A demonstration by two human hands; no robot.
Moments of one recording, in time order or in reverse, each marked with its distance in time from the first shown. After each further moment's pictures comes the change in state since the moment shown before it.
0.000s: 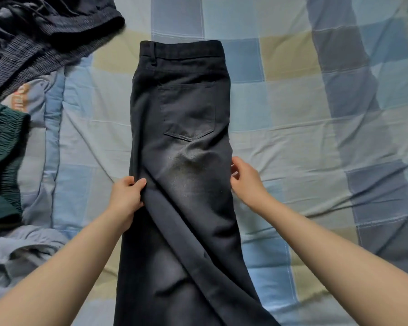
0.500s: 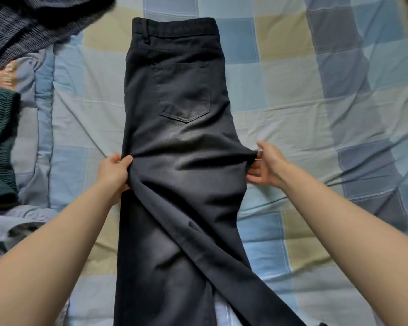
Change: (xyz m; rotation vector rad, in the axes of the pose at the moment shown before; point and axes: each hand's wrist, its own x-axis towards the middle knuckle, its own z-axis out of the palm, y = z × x) left_hand 0.013 -0.001 -0.014 0.027 0.020 0.057; right_hand -0.004 0.011 -0.044 0.690 -0.048 0.821
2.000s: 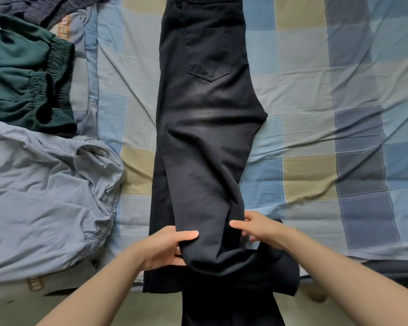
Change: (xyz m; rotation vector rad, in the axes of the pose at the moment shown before) left_hand -0.242 -0.144 -0.070 -0.078 -0.908 -0.623; right_hand -0.147 0.230 -0.005 -0.688 -0.335 0.107
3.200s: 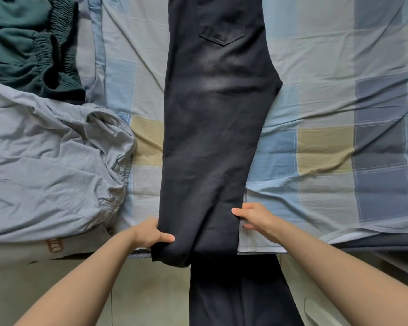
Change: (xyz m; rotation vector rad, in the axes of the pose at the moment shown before) left_hand -0.008 -0.060 -0.075 0.624 0.351 -0.090; right_hand 0.022 0.044 0.055 0.183 0.136 0.032
